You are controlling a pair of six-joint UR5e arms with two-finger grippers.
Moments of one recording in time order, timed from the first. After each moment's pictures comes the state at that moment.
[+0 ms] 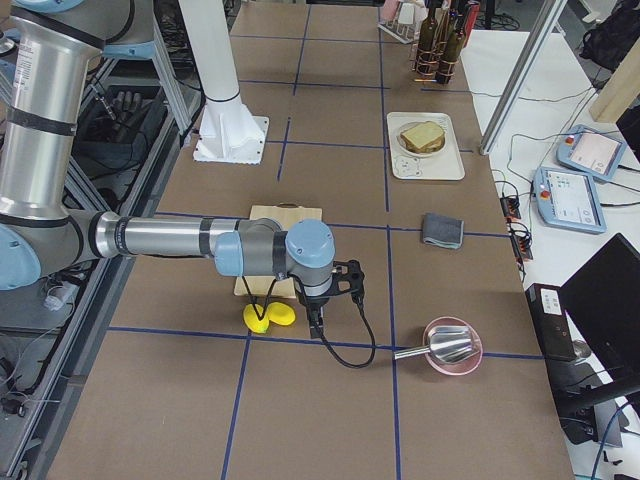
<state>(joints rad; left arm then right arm) -1.59 -1.31 -1.80 -1.69 -2.35 0.13 1.55 -1.85 1.86 -1.54 2.37 -0.10</state>
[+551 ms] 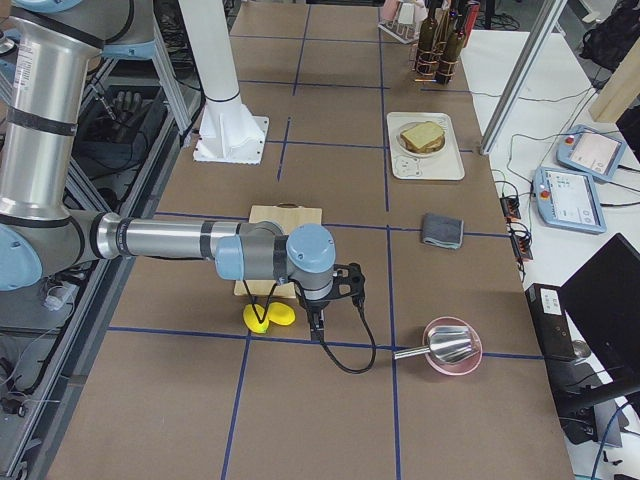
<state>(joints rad) -1.59 -1.30 -1.81 -1.69 -2.35 0.13 1.56 -1.84 1.85 -1.53 2.38 -0.10</state>
